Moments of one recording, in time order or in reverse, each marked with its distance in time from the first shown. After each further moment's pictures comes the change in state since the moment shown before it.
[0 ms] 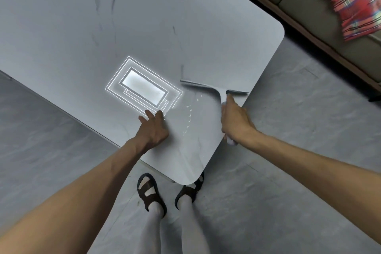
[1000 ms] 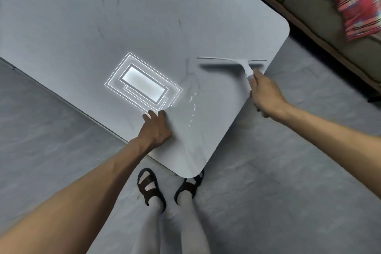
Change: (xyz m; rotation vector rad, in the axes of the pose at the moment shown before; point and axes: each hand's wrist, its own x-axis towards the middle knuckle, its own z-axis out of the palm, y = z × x) left_hand -0.017 -0.011 0.010 0.064 0.027 0.051; right_hand 0.058 0.024 -0.052 -0.232 0.251 -0.255
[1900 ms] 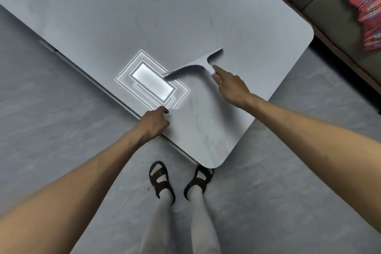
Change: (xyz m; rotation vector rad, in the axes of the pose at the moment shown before) left_hand -0.044 -0.091 -0.035 -0.319 0.007 -0.043; right_hand -0.024 -0.112 0.095 -0.142 -0.197 -0.239
